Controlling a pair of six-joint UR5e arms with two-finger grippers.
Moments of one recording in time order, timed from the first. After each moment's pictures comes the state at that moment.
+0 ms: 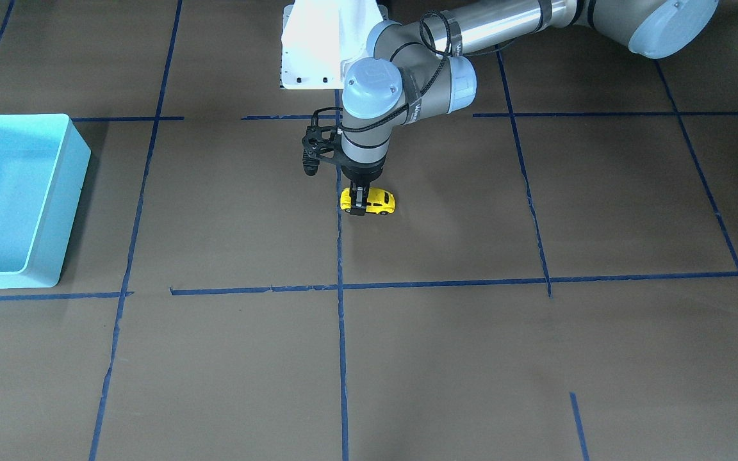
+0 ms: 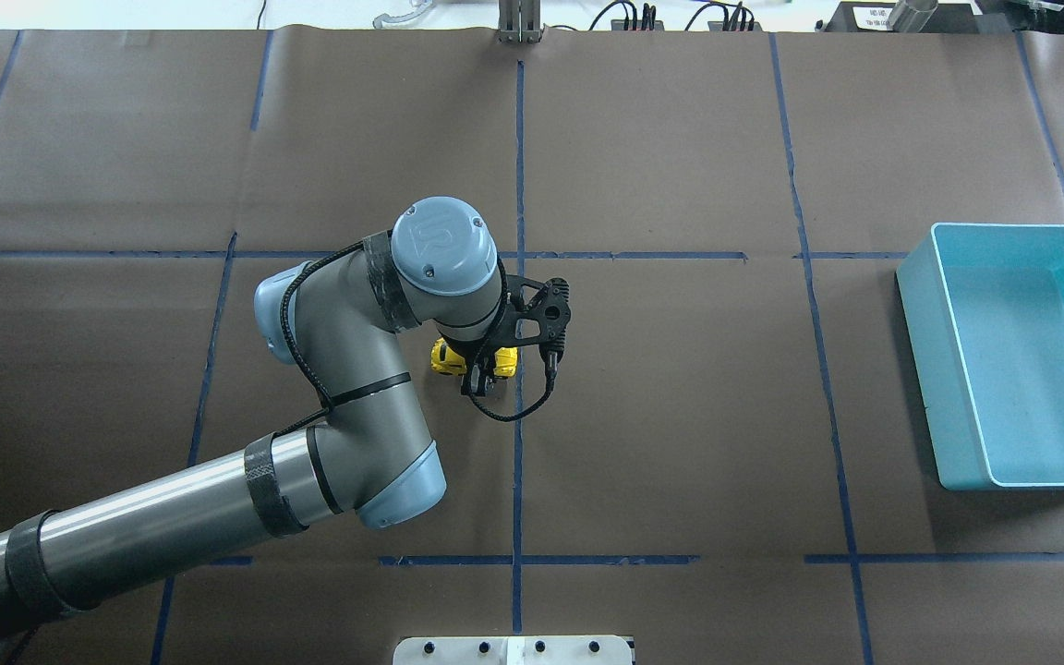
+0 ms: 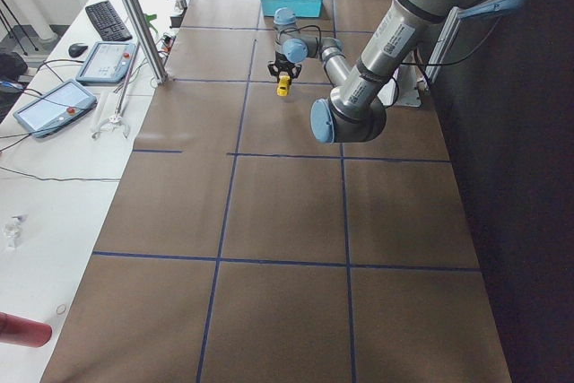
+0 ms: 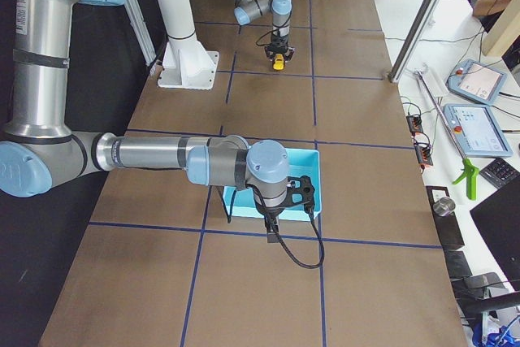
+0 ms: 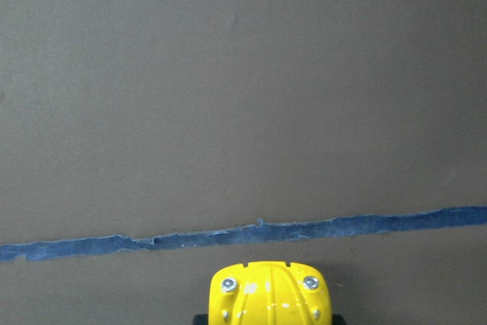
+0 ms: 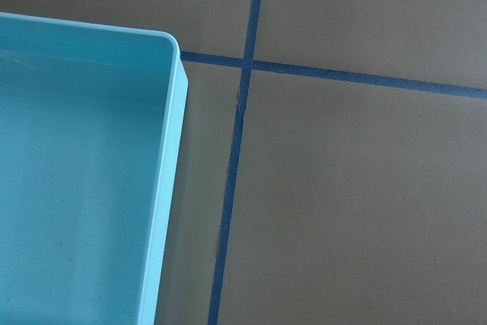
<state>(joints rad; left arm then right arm) -0.50 -2.39 -1.44 -1.72 -1.90 0.43 1.65 -1.73 1.79 -1.62 2.35 -0.18</state>
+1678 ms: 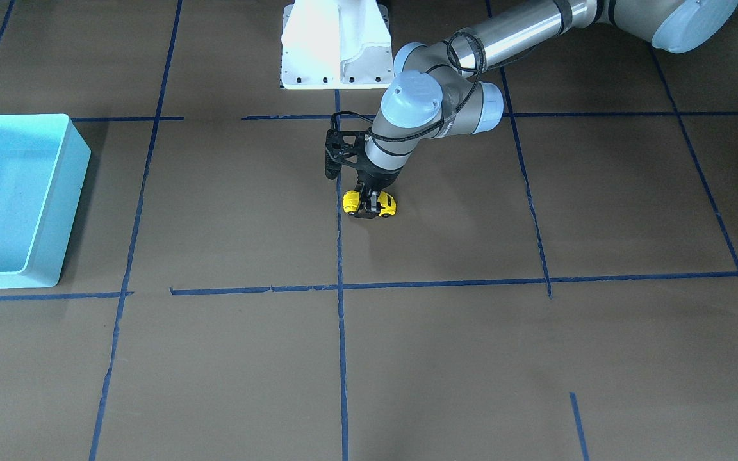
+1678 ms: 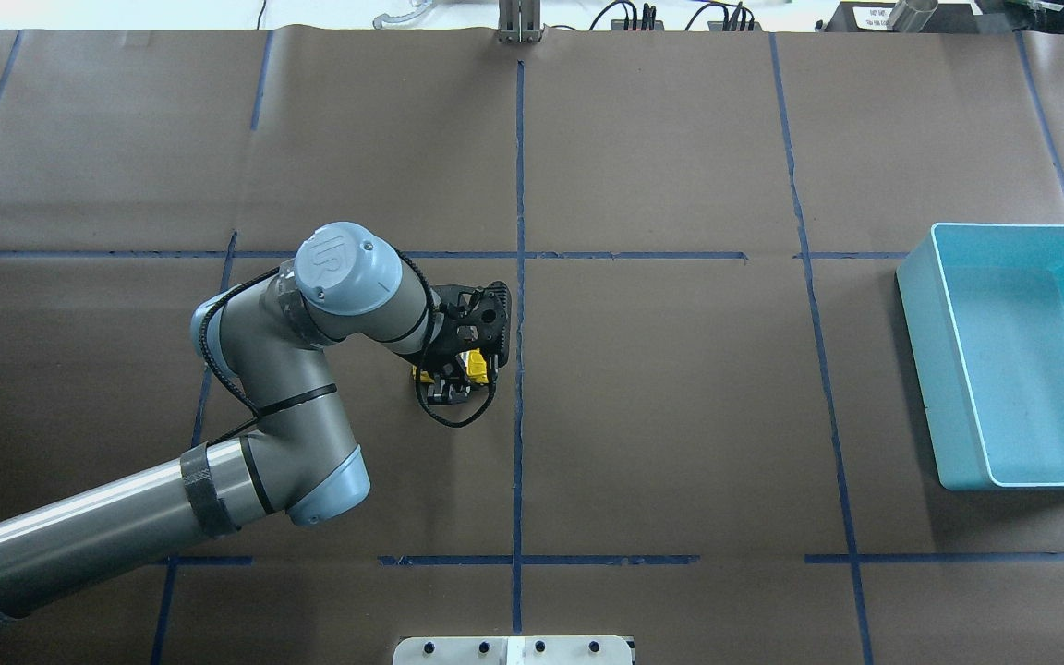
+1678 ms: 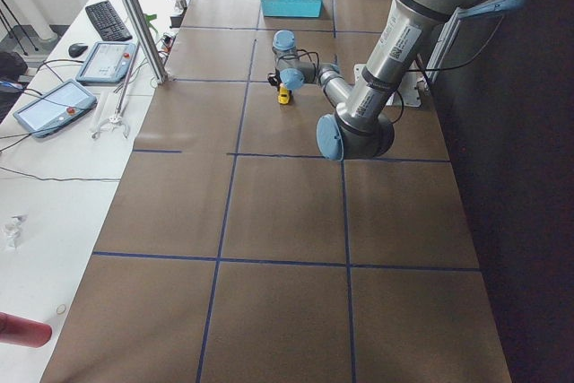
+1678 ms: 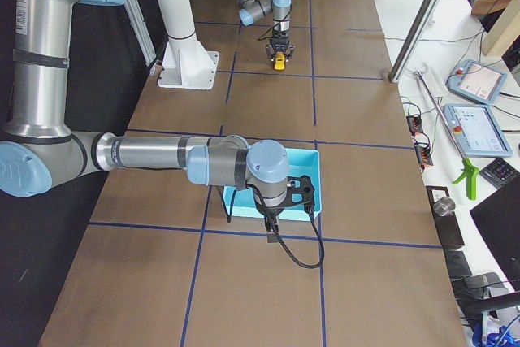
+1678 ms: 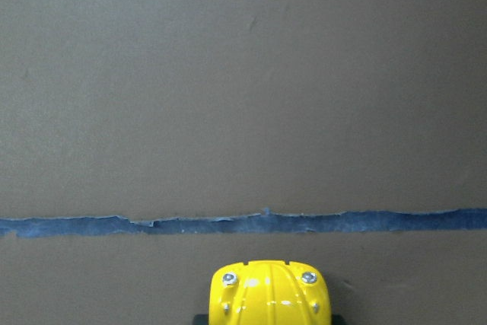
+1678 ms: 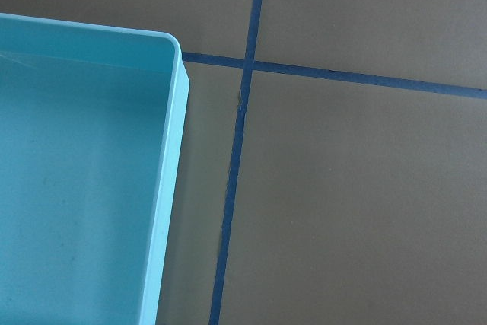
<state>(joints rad) -0.52 -2.23 -1.43 -2.09 -1.99 0.31 1.65 -1.73 1.79 -1.62 2.35 -0.18</state>
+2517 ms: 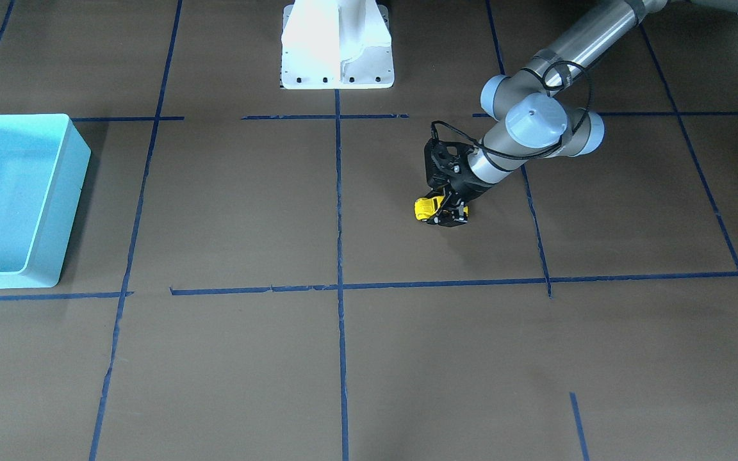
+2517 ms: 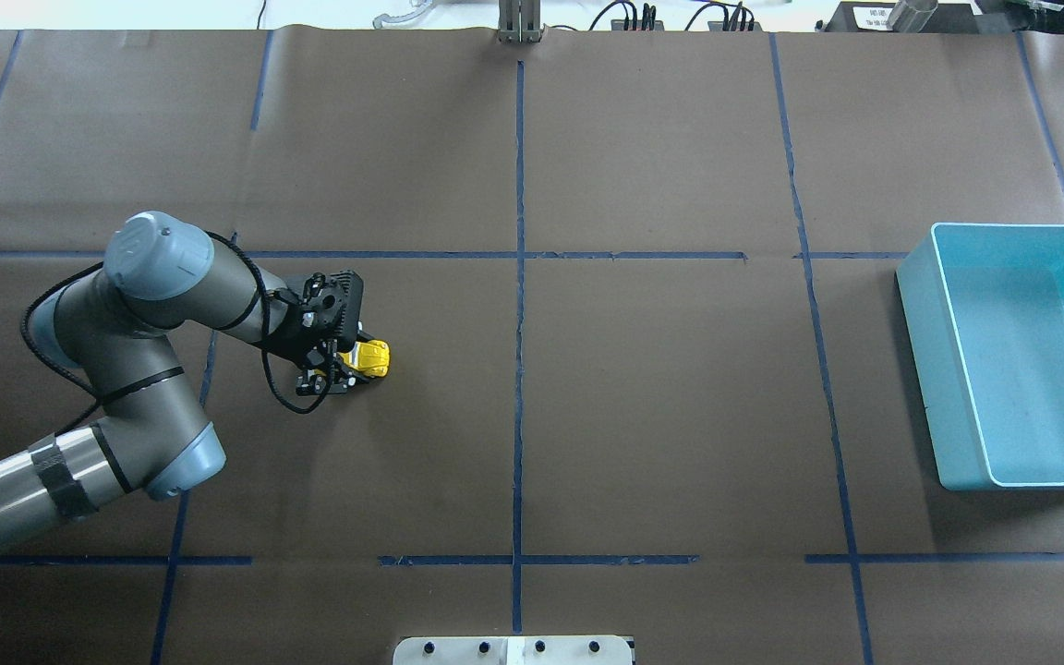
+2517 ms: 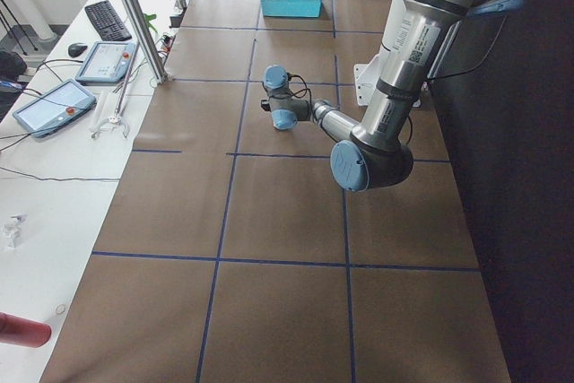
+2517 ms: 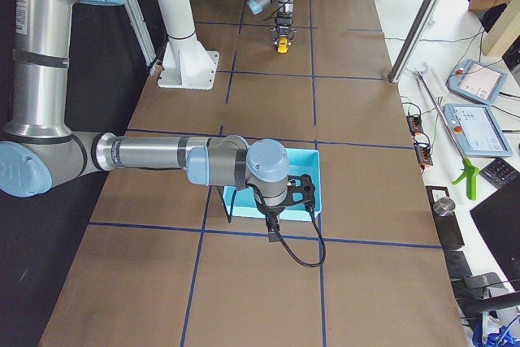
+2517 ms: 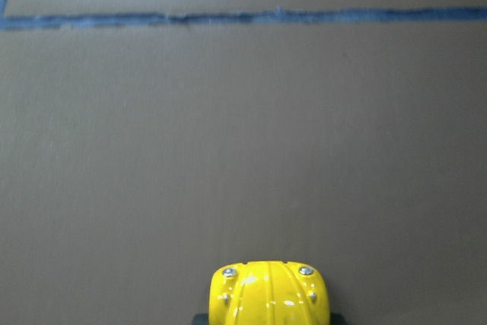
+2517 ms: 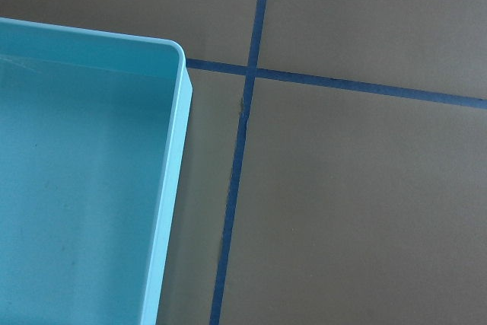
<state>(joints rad) -0.65 -1.97 -1.46 -2.39 -2.16 0.30 1.65 -1.73 1.79 -1.60 2.35 -0.18</state>
